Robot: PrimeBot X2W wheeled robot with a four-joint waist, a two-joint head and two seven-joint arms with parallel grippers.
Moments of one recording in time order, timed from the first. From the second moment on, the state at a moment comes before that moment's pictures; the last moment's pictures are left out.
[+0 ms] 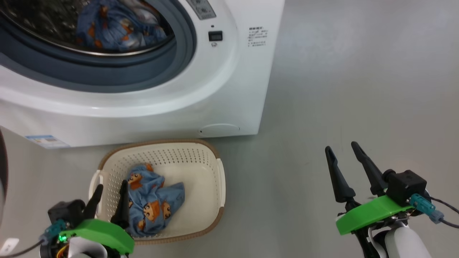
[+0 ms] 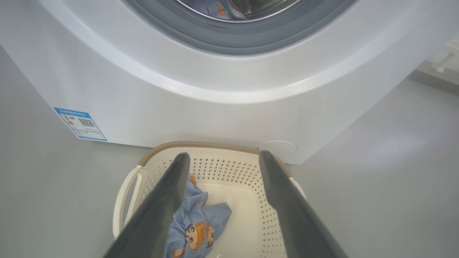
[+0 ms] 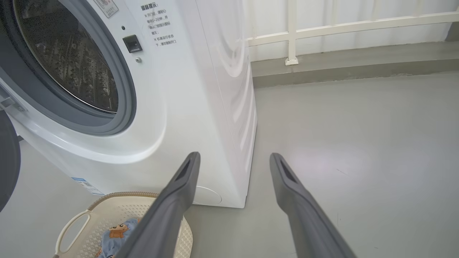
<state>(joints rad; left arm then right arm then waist) -0.22 0.13 -0.15 0.50 -0.48 -0.13 -0.26 -0.16 -0.05 0.03 0.14 0.22 0.13 -0.18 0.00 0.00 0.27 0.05</state>
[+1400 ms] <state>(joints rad) -0.82 0.34 -0.70 1.16 -0.85 -0.13 -0.13 -0.27 -0.05 0.03 0.02 0.19 0.13 -0.22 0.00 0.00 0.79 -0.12</state>
